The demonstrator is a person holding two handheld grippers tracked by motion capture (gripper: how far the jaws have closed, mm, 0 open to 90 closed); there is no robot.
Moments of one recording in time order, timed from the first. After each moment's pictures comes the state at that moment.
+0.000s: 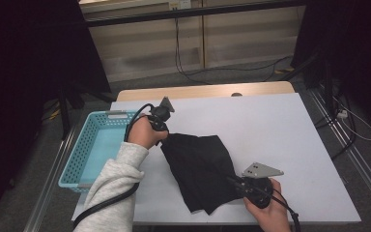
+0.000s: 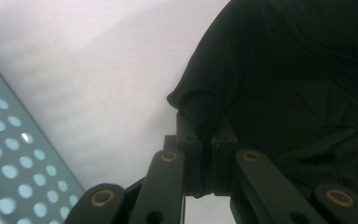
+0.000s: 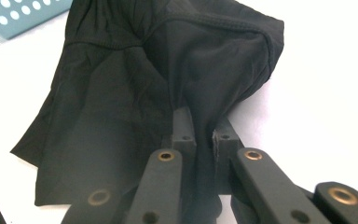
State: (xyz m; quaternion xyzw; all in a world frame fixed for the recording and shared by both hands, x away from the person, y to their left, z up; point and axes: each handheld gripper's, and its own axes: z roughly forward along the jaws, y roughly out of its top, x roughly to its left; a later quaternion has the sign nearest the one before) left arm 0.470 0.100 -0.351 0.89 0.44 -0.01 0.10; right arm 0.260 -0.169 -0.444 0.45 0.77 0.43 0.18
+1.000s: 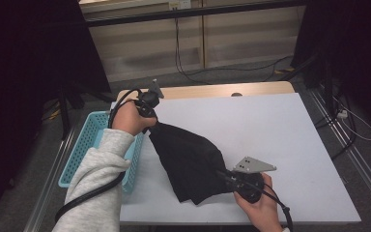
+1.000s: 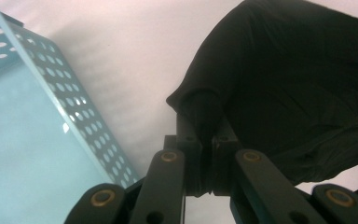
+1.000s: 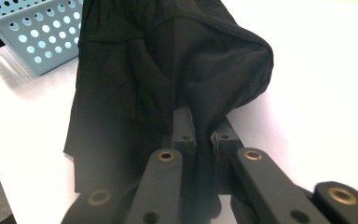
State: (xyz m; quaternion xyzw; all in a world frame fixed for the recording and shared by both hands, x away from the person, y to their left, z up) left arm 0.473 0.120 -0.292 0.89 0.44 0.00 0.10; right arm 0.269 -0.146 -0.425 0.42 0.75 0.47 0.18
